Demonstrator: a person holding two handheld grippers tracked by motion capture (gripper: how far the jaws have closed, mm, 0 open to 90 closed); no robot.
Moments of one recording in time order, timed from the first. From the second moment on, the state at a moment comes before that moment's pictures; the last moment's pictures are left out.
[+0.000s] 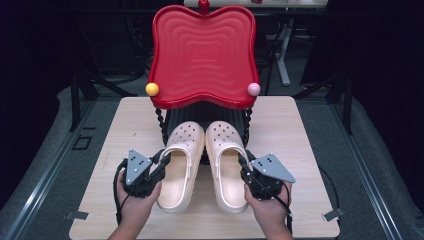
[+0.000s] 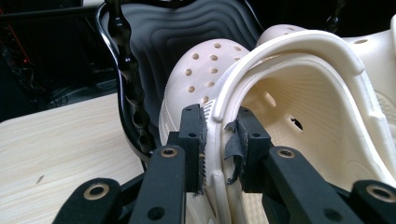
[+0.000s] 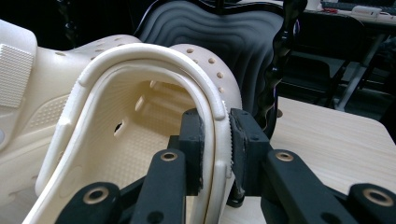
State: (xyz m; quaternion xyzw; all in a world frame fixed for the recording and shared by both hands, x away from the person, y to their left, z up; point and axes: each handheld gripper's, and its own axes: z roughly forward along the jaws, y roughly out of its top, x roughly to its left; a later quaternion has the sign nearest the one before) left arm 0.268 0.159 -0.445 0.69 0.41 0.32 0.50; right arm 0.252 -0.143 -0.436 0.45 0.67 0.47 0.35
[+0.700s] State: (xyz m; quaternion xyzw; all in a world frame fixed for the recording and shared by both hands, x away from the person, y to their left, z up) left arm 0.333 0.138 -0.443 0.69 0.42 0.32 0.49; right arm 0.311 -0.121 -0.431 0.46 0.66 0.45 0.38
